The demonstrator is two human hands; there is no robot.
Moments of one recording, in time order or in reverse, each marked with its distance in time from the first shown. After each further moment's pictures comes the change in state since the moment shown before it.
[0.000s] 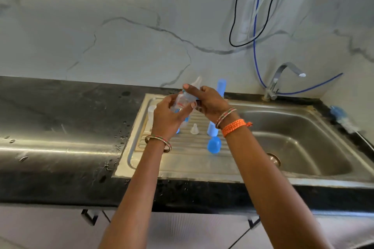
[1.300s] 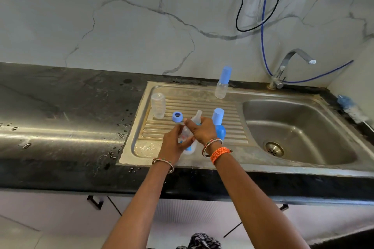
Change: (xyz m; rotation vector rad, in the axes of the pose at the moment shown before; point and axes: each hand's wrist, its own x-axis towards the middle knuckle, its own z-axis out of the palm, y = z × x) left_hand -0.059 -0.111 0.005 0.144 -0.260 -0.060; right_hand -0.021 0.123 0.022 -0.289 0.281 0.138
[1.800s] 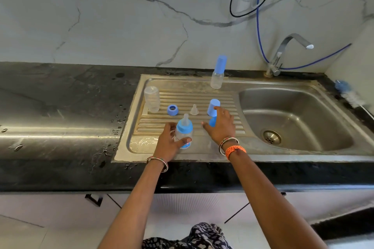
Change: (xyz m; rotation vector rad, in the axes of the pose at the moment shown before) left_hand -0.003 -0.017 0.006 -0.165 -0.039 -0.250; right_hand 0.022 0.059 -0.053 -0.616 0.196 -0.147
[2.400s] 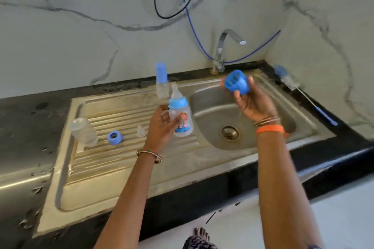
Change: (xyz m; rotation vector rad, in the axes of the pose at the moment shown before) left_hand 0.079 0.102 0.123 -0.272 -0.229 0.102; right_hand 0.060 0.101 -0.213 1.661 -0.296 0.300
